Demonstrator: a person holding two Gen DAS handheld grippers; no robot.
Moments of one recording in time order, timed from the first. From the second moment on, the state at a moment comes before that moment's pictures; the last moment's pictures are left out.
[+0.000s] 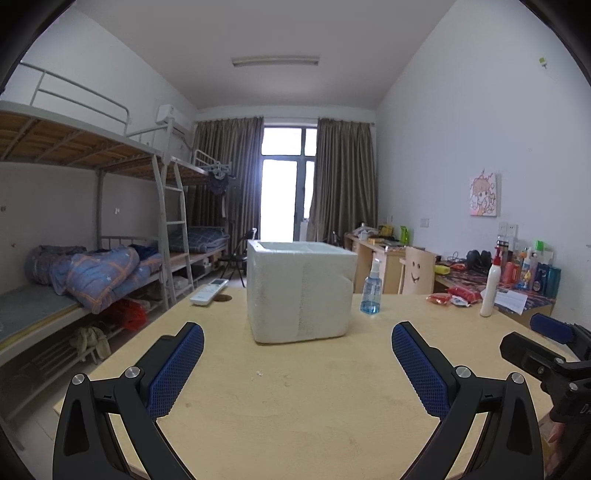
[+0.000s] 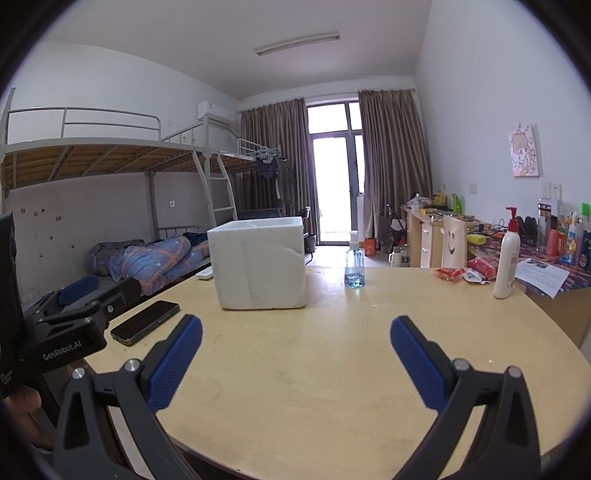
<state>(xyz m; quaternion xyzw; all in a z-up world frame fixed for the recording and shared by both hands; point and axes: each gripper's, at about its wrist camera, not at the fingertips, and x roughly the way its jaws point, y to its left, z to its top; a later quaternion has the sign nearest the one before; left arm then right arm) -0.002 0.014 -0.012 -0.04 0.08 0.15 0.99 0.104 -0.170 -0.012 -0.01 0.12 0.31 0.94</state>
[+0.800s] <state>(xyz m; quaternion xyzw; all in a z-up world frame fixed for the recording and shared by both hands) -0.007 0.002 -0.010 -0.02 0.07 0.13 0.99 0.098 -0.172 -0.011 -0.02 0.11 0.31 0.94</state>
